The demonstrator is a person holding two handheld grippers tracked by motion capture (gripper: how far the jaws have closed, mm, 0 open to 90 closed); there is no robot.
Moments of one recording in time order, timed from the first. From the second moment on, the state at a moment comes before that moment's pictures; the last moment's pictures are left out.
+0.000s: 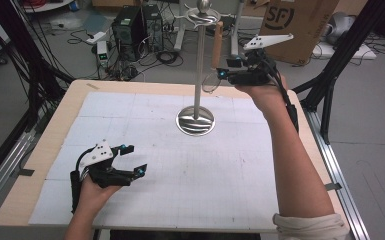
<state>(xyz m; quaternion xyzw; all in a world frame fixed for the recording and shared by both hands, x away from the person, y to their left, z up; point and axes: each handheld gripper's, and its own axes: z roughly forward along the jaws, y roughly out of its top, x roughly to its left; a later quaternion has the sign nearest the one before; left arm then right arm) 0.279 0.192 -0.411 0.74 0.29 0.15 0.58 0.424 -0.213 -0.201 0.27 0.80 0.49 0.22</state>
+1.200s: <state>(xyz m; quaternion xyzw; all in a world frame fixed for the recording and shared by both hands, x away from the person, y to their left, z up) 0.279 0.191 -0.411 0.74 0.29 0.16 0.58 0.377 -0.244 -0.233 0.23 0.79 0.53 0.21</state>
